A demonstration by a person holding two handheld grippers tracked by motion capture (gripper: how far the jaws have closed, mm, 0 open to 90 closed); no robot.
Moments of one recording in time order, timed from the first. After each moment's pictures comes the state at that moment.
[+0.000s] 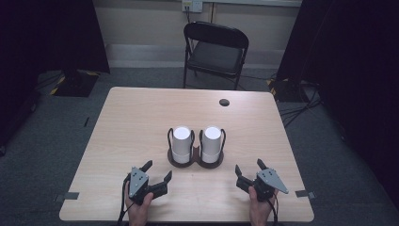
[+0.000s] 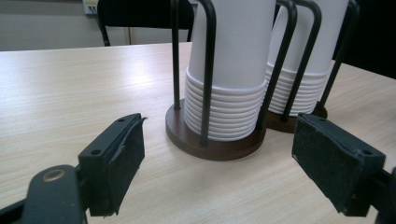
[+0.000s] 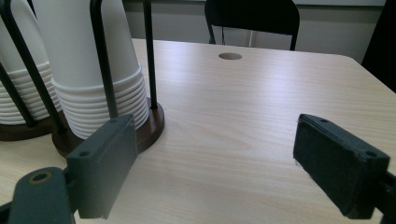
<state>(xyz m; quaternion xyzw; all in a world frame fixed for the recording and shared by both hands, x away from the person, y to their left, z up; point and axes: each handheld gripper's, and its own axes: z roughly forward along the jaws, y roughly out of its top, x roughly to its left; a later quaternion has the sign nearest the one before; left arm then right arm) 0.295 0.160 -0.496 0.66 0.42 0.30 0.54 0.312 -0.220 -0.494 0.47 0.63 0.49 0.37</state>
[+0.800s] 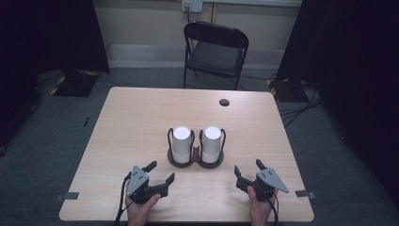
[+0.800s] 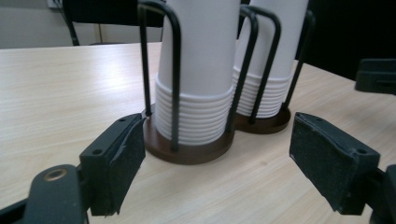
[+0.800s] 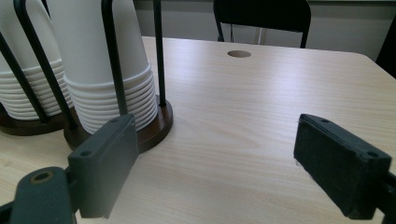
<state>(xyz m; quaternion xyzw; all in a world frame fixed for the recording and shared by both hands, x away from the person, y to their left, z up) 0.292 0.157 -0.481 0.68 0.39 0.24 0.57 0.312 -0.222 -0.494 0.47 0.64 0.50 0.35</state>
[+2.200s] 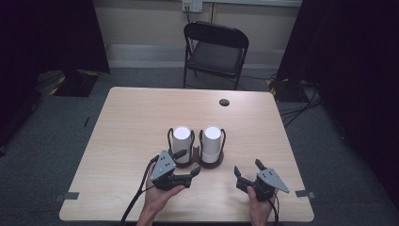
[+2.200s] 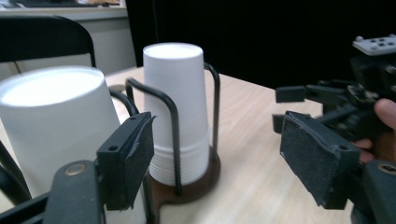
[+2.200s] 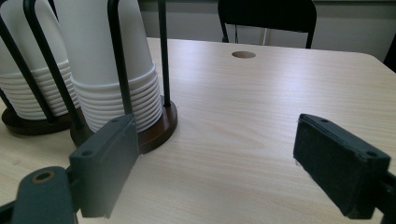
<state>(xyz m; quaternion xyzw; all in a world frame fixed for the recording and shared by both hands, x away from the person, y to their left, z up) 0.322 0.097 -0.426 0.73 0.27 0.21 0.59 0.312 -0.222 -0.494 0.46 0.64 0.50 0.35</state>
